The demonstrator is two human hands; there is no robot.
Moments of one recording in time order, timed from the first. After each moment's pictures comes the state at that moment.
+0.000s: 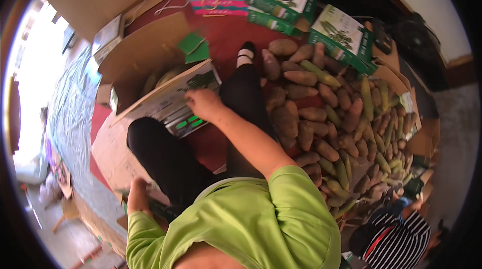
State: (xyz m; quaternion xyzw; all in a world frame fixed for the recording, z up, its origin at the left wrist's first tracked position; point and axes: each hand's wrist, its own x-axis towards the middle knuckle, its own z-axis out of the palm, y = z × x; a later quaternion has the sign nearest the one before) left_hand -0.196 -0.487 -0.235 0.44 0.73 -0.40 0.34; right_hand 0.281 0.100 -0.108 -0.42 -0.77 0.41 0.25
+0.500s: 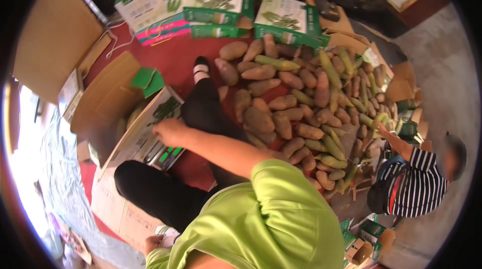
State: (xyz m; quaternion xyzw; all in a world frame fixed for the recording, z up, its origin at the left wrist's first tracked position) left_hand -0.142 -0.315 -0.184 0.28 0.84 -0.25 0.39; right_hand 0.249 0.090 -0.095 -0.41 -0.81 0.38 0.18
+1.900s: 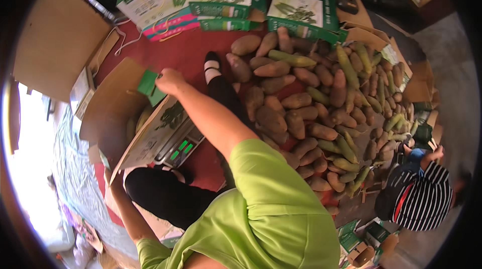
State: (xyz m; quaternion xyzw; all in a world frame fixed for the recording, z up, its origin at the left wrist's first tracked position) left_hand -0.113 0.029 -0.105 0.09 0.64 0.59 0.47; right_hand 0.262 0.252 -0.106 -0.58 -0.60 0.49 0.26
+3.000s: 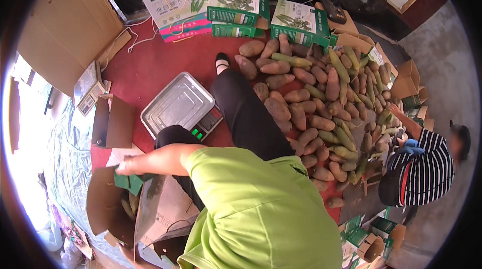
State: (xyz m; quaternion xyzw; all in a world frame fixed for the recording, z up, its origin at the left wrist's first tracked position) left_hand -0.283 -0.347 -0.072 -0.13 0.62 0.71 0.31; right_hand -0.036 0.007 -0.090 -0.41 -0.63 0.66 0.06
